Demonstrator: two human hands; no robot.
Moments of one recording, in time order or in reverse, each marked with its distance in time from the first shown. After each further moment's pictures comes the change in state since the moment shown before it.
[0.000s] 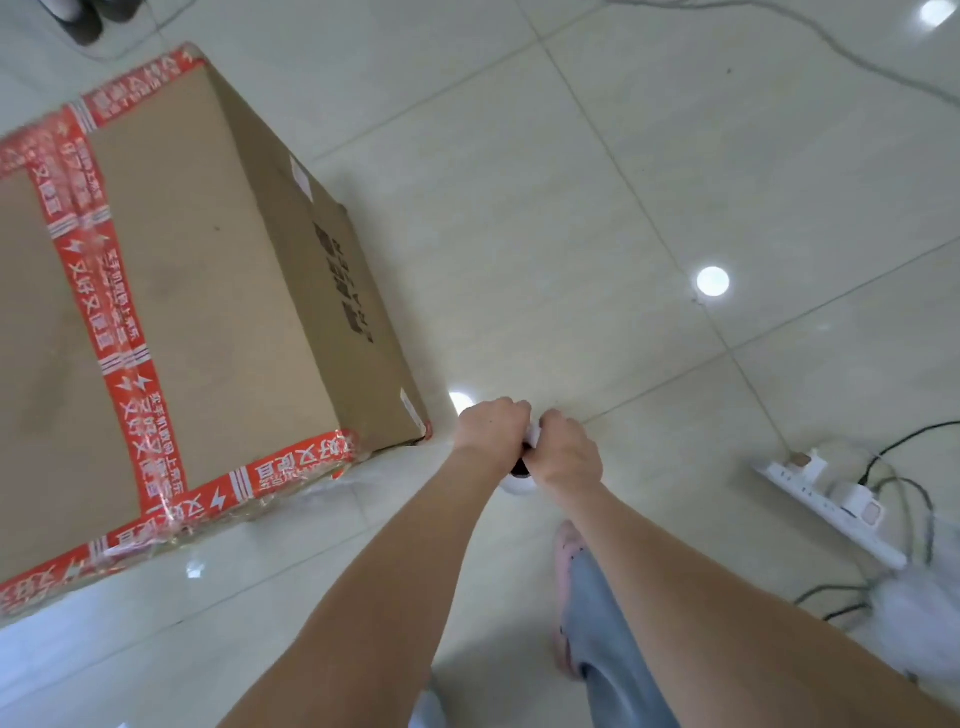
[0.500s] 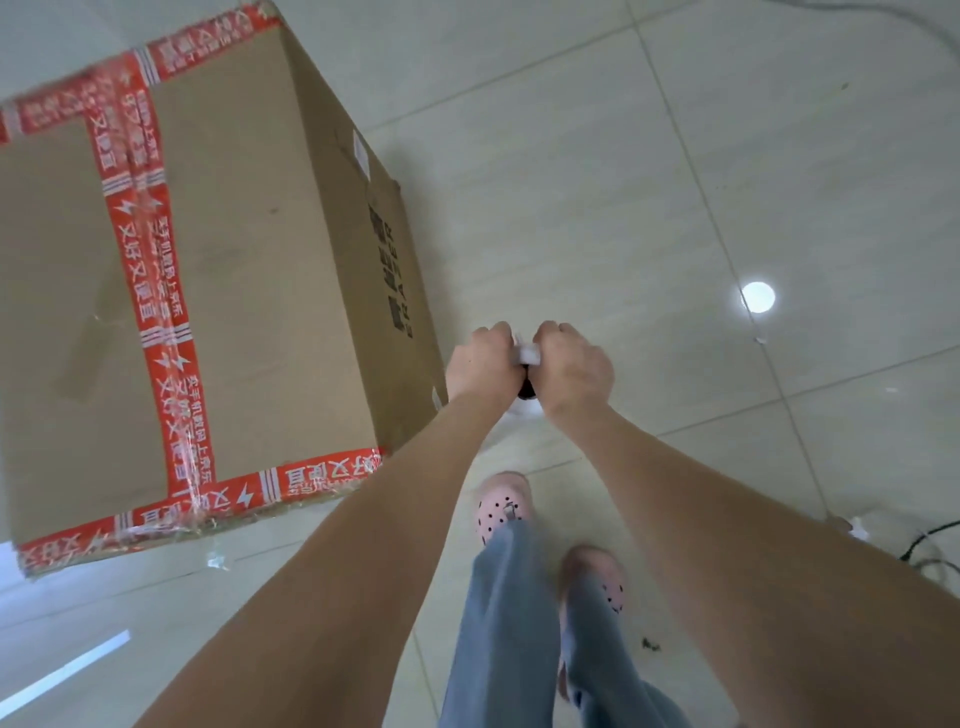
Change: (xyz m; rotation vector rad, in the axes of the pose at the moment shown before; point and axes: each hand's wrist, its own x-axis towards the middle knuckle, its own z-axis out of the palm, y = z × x) left_hand 0.049 -0.069 -0.062 -0.493 0.267 -0.384; right_hand 0.069 -0.104 -0.049 -0.272 0.302 -0.366
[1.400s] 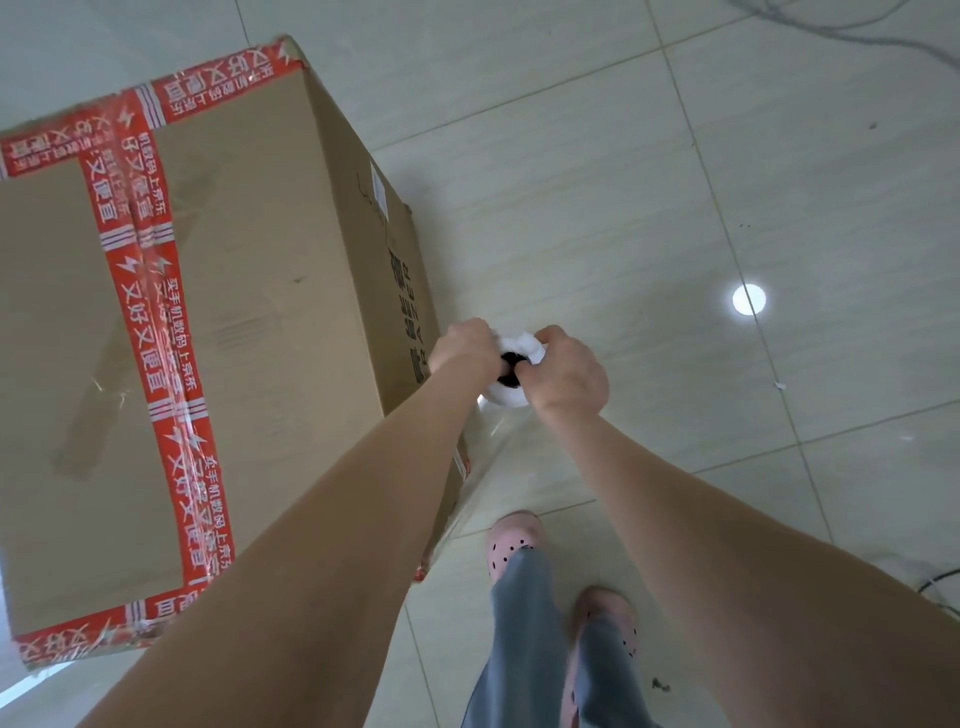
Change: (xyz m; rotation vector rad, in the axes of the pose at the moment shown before) left_hand 0.107 -0.022 -0.064 0.069 -0.260 -0.237; right_hand 0.073 -0.062 -0.015 0.290 -0.085 0.264
